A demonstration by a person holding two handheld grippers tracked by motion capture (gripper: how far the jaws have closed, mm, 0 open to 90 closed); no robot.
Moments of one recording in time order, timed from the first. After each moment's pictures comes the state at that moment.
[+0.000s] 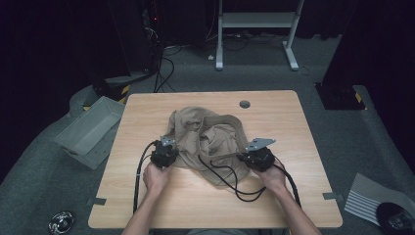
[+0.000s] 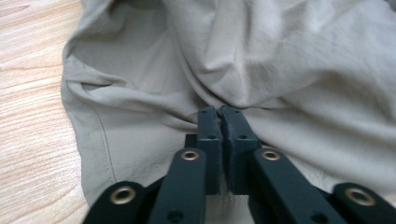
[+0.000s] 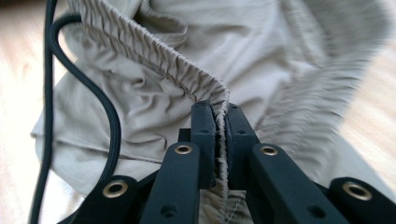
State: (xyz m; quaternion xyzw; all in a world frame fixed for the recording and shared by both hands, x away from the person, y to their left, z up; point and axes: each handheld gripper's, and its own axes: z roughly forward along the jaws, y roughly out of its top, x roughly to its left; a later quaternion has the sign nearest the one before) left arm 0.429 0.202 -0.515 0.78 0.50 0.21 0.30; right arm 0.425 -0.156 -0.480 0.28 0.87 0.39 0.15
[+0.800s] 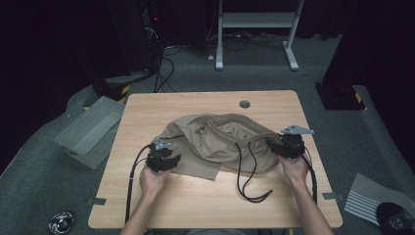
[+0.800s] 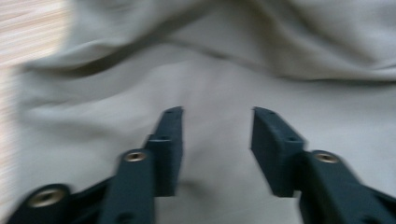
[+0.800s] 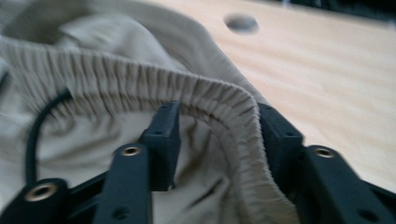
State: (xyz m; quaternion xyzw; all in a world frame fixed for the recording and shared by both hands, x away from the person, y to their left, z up) left arm 0.411 0.193 -0.502 0.79 0.47 0.19 0.34; right arm 0.445 -0.230 -0.459 0.44 0.77 0.41 0.23
